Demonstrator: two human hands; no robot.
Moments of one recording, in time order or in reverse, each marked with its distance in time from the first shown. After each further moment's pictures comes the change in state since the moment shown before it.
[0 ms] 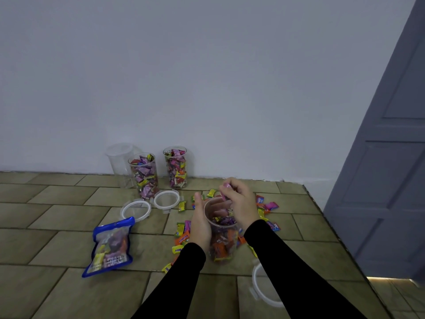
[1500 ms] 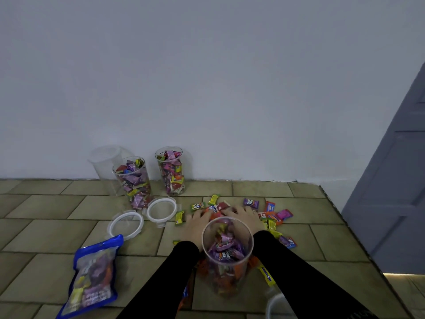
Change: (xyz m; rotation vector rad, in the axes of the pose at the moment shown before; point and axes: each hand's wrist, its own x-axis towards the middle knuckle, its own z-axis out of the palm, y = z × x) left_hand 0.108 -0.029 -0.042 1.614 -0.217 -0.053; right_hand 0.080 0.140 -0.039 -1.446 -0.510 0.162
